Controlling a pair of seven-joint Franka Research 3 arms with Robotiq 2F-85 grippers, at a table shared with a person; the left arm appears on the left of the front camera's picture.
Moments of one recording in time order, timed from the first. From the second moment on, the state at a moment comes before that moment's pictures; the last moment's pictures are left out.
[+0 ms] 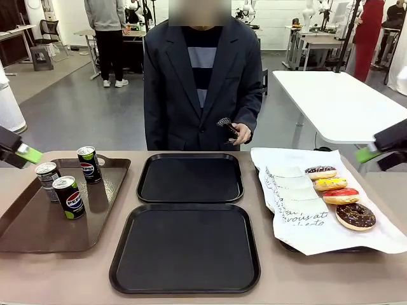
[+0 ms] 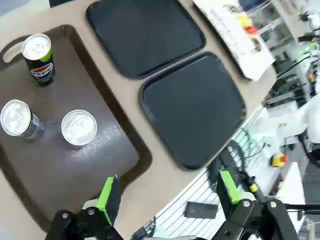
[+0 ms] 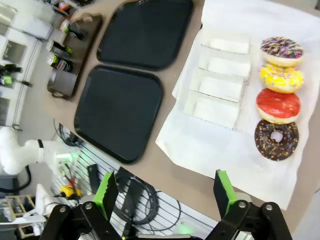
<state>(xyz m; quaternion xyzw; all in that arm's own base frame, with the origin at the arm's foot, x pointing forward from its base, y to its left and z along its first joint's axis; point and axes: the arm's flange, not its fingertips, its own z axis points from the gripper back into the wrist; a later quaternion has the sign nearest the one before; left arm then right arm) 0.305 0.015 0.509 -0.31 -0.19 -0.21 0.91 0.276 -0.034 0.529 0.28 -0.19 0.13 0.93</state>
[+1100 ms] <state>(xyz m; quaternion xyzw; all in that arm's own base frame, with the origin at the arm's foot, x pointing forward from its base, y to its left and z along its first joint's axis) 0.274 0.189 0.415 -0.63 -0.19 0.12 0.75 0.189 -0.237 0.333 0.68 -0.25 -0.12 0.68</state>
